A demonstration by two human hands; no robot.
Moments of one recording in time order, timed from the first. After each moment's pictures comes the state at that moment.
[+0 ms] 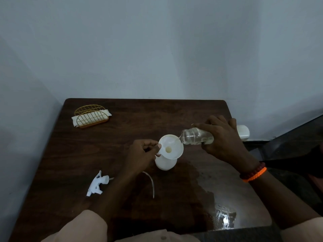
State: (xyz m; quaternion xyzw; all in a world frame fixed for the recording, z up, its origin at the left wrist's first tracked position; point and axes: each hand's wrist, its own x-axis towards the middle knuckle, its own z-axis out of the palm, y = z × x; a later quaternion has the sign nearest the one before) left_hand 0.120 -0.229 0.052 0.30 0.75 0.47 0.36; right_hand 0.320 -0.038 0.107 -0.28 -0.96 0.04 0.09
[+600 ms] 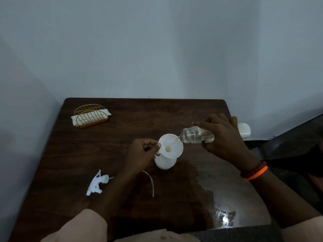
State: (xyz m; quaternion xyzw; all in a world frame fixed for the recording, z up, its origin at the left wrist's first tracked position) left_hand 0.121 -0.229 0.050 0.29 0.75 0.48 0.36; right_hand 0.322 -0.038 0.111 -0.27 -0.96 0.03 0.10
